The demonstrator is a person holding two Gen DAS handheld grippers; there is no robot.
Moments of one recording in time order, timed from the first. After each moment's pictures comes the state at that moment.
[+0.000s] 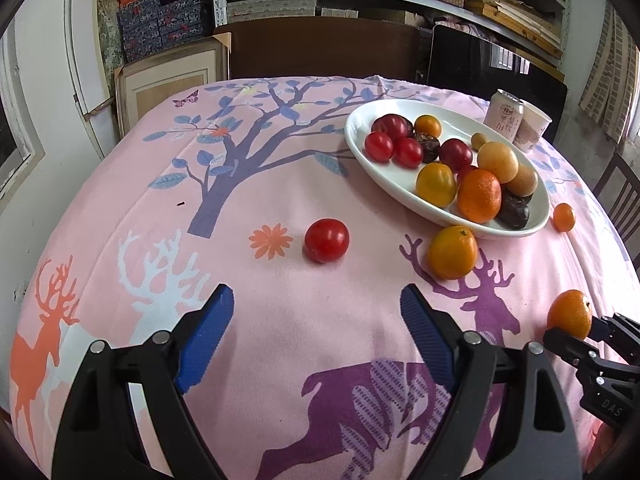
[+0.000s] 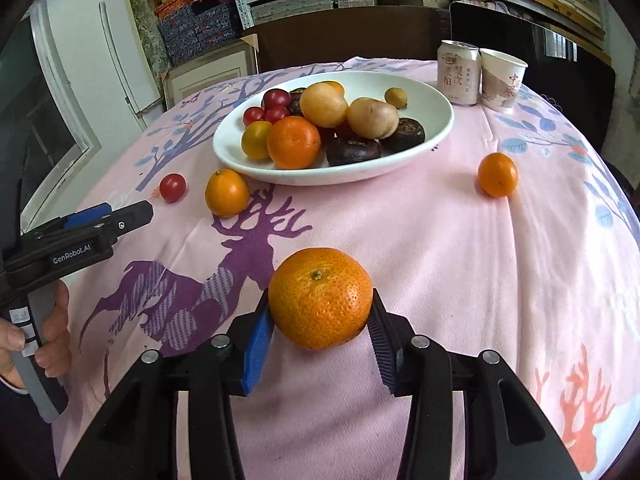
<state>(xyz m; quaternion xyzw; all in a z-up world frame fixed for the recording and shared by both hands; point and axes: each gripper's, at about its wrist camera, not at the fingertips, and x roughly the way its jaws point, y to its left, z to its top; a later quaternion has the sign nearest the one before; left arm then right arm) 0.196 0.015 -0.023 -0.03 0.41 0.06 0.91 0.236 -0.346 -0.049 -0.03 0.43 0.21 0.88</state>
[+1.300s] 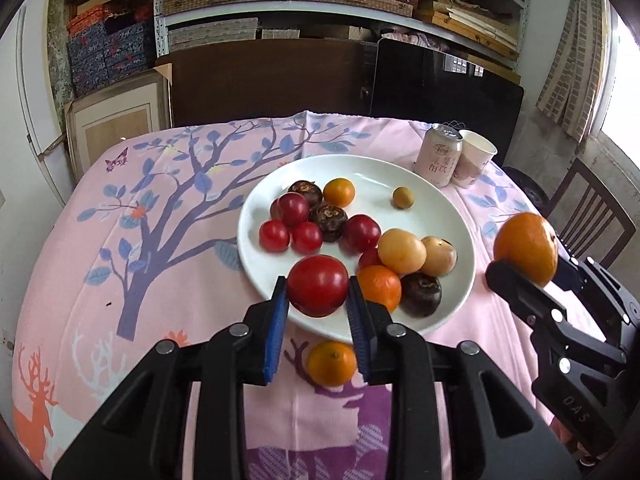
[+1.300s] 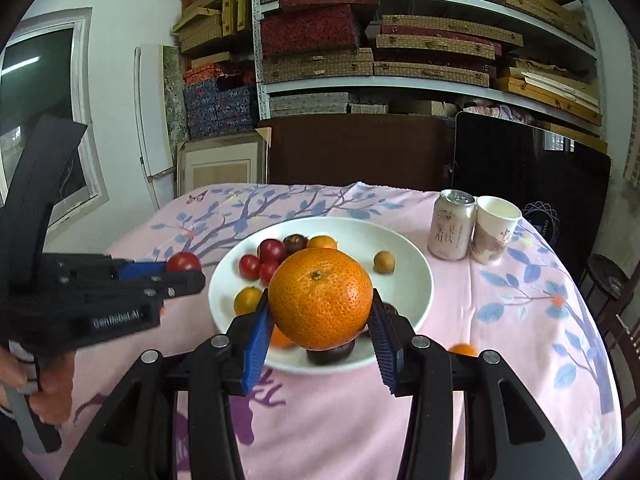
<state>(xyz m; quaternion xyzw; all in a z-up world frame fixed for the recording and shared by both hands) 0.269 -0.051 0.038 -0.02 0.39 -0.02 0.92 0.290 -0.341 0.032 -0.05 0.25 0.23 0.94</state>
